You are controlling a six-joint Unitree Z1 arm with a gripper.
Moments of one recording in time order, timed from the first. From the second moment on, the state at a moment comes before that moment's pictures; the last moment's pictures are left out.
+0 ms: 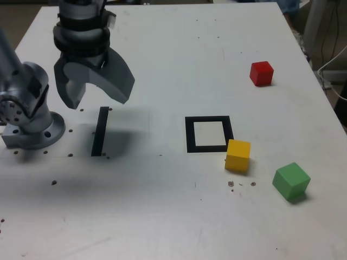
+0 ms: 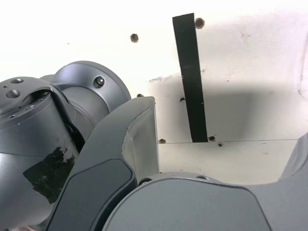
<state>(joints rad) -0.06 1.44 -0.91 1.23 0.05 0.07</state>
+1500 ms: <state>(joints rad) 0.29 1.92 -1.71 1.39 0.09 0.32</state>
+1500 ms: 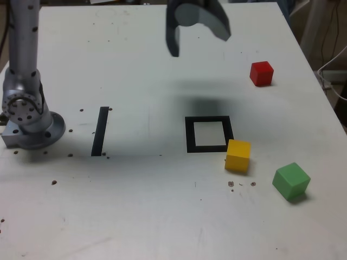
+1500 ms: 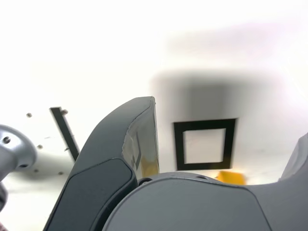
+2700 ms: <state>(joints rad) 0.31 2.37 -2.24 1.40 0.11 0.32</state>
